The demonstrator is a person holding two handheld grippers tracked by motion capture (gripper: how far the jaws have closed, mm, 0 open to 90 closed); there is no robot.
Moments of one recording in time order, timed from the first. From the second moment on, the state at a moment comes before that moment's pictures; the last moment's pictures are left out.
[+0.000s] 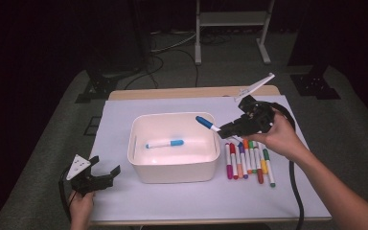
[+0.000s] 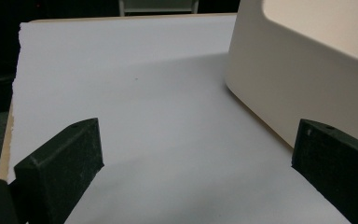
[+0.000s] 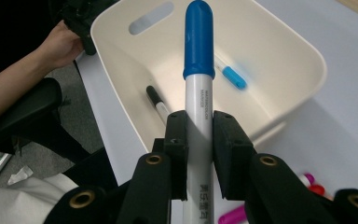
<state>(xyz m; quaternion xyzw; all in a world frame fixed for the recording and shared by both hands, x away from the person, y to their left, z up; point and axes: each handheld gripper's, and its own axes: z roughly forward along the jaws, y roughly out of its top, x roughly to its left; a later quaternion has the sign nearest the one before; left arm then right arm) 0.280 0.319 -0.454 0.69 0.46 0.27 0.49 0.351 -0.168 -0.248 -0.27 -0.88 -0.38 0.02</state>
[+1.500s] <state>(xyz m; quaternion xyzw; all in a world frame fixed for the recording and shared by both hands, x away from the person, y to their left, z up) 0.281 0.320 -0.454 0.69 0.46 0.26 0.49 0.385 -0.021 -0.304 -0.16 -0.93 -0.30 0.12</state>
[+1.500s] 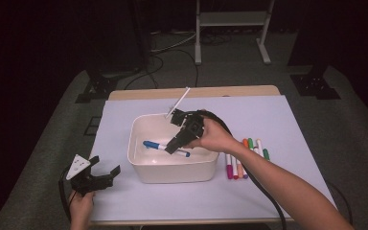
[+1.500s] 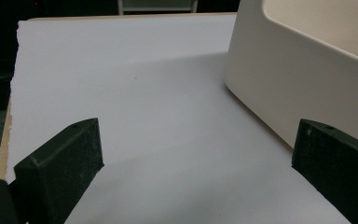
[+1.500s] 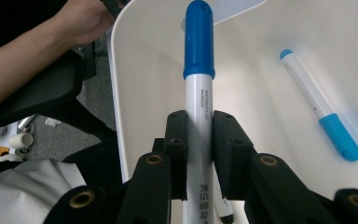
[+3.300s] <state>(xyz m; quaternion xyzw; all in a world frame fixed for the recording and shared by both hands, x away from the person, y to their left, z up) 0.280 0.319 -0.454 0.69 0.46 0.26 0.49 0.363 -0.112 -0.271 -0.21 -0.92 -0.34 0.05</state>
